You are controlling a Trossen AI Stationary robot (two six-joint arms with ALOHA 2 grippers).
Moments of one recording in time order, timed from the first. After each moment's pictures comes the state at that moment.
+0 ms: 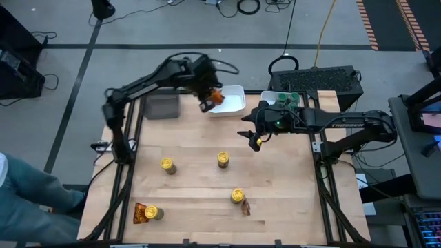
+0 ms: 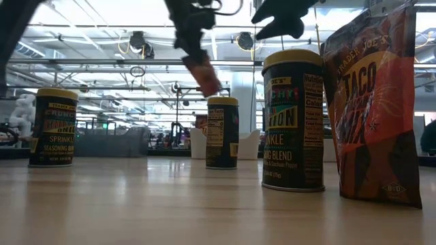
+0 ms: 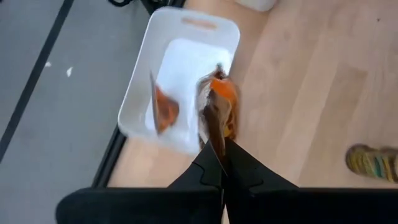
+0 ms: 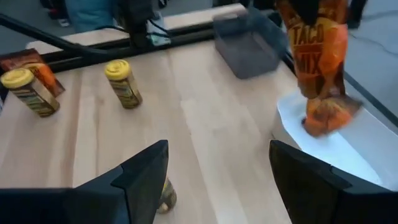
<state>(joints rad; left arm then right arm) 0.45 1.86 2.03 -1.23 -0.04 0.12 -0.05 1.28 1.16 -0.43 0.17 0.21</state>
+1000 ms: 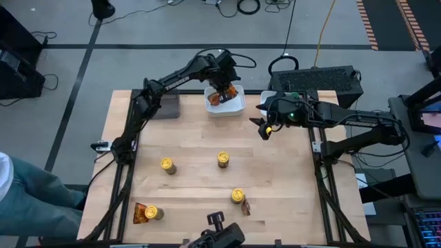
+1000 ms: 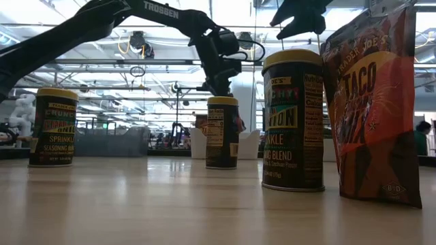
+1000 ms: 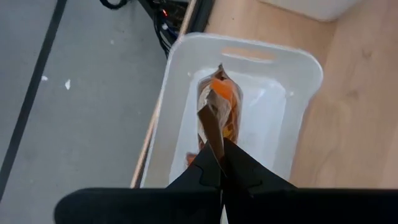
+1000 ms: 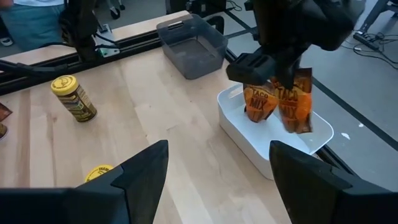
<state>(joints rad) 0.56 2.30 2.36 -1.14 0.00 0.29 -0.12 1.15 1.16 -0.56 0.29 0.25</state>
